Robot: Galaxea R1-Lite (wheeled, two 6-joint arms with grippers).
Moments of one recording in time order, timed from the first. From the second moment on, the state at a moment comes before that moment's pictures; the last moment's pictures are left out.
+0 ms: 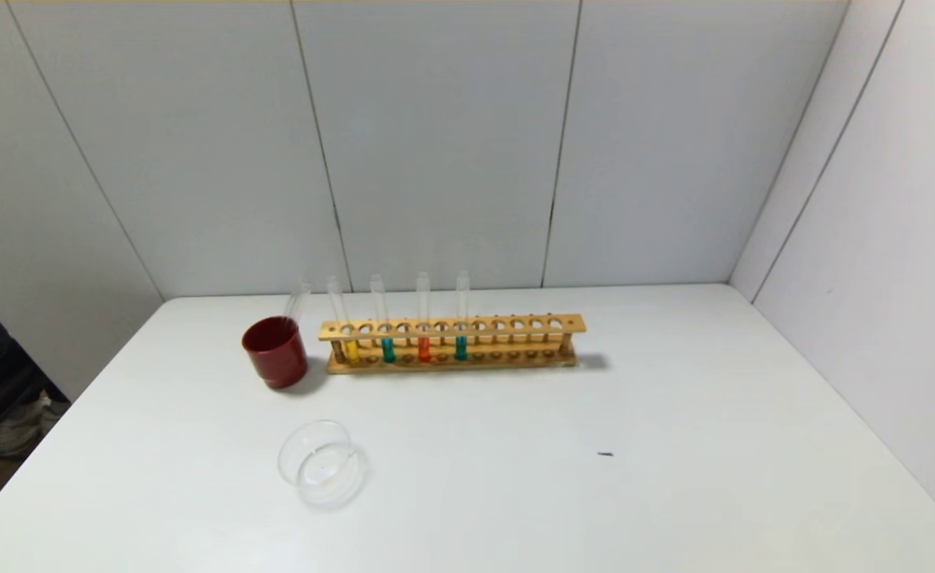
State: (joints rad) left arm 0.00 0.00 0.00 0.00 0.00 0.00; right arm 0.00 0.00 0.00 0.00 0.00 0.00
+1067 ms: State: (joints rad) left arm 0.00 0.26 -0.40 0.16 -0.21 0.05; right arm 0.00 0.00 0.00 0.00 0.00 0.00
